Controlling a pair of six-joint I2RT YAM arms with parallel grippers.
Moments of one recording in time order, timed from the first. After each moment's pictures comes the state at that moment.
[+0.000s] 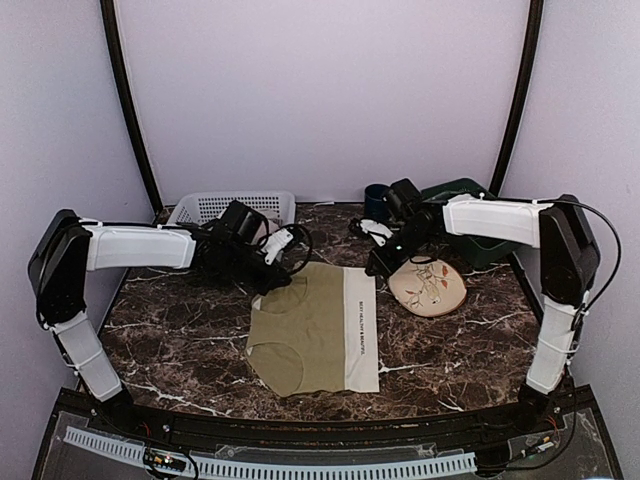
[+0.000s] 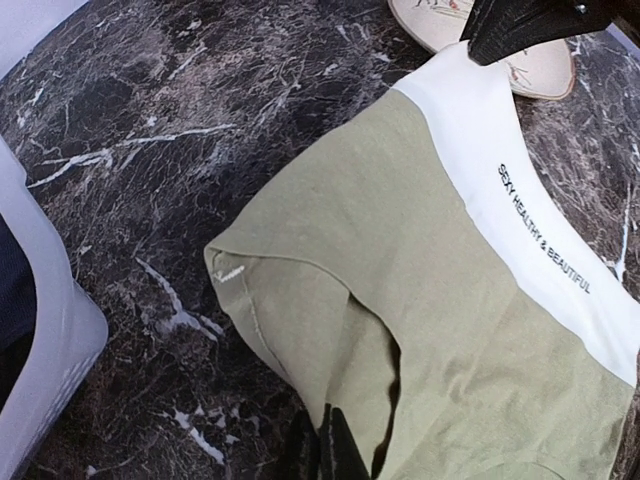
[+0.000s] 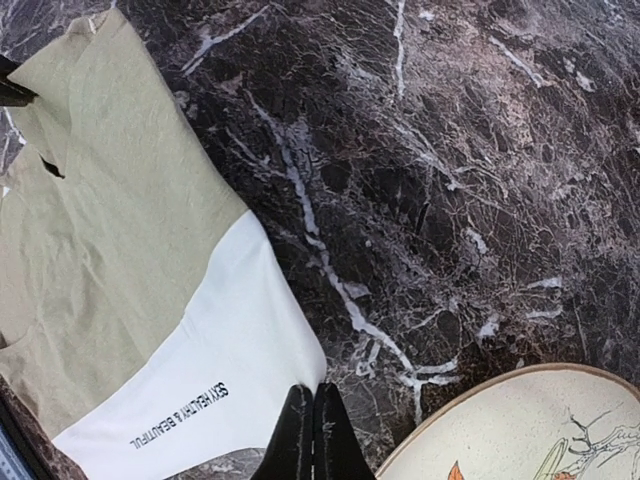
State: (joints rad) left arm -0.67 1.75 1.17 -0.28 0.21 0.15; right arm 0.61 1.91 1.46 -0.64 -0.27 -0.18
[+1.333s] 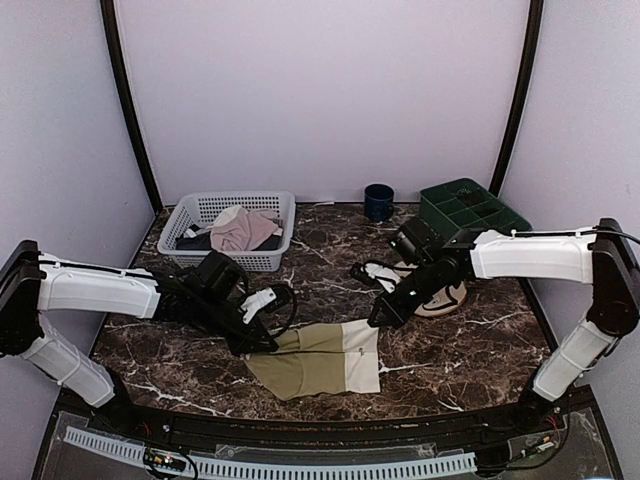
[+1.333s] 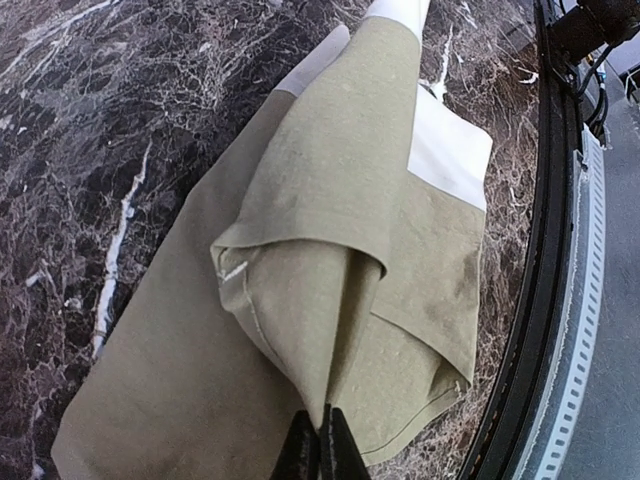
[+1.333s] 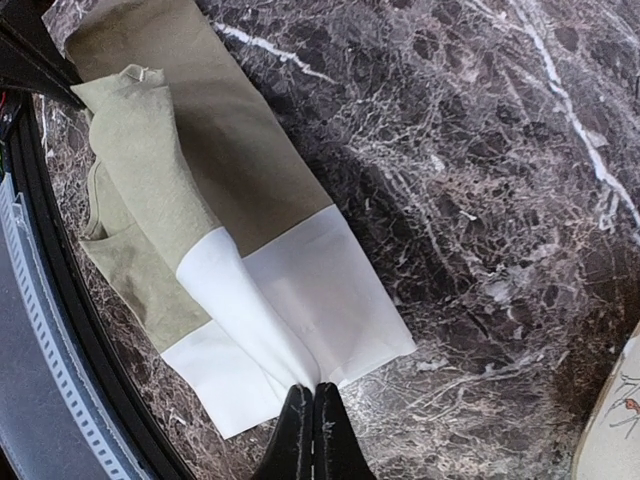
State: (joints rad) left arm -0.80 1.43 0.74 -0.28 0.43 0.04; right arm 0.79 1.58 1.07 -0.58 -0.37 -0.02
